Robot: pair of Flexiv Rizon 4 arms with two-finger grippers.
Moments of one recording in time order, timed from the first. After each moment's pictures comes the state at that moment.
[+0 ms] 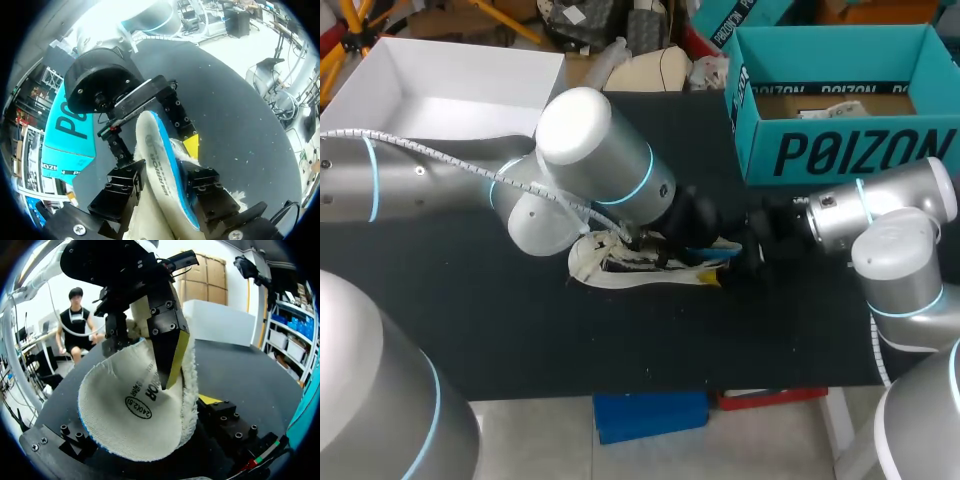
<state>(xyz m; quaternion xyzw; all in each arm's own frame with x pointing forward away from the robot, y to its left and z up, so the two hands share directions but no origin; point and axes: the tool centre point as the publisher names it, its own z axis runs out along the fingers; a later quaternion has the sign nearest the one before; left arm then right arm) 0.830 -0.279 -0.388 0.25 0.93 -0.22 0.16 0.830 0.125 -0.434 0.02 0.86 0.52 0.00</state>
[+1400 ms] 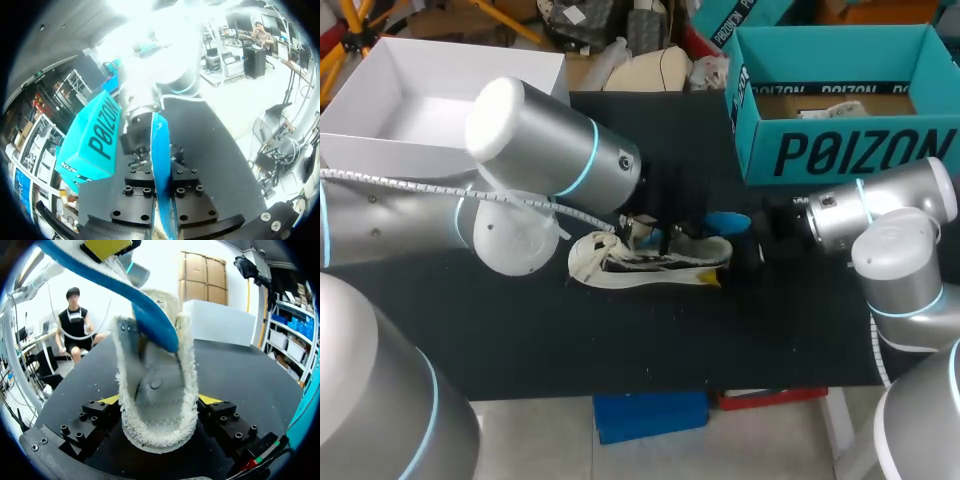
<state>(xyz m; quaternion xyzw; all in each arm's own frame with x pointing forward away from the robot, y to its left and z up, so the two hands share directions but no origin) 0.786 -0.290 -0.282 0.15 0.90 -0.39 0.14 0.830 0.125 -0.434 0.02 0.86 0.52 0.00</state>
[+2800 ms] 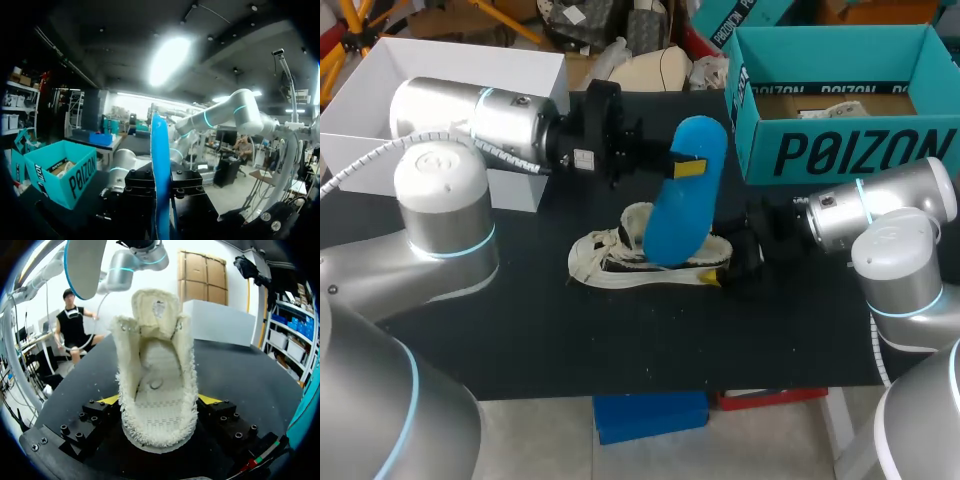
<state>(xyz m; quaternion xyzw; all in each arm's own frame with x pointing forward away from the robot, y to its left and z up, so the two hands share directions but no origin) 0.749 -0.254 -0.126 0.02 0.70 -0.70 -0.14 0.830 0.125 -0.434 0.02 0.86 0.52 0.00</state>
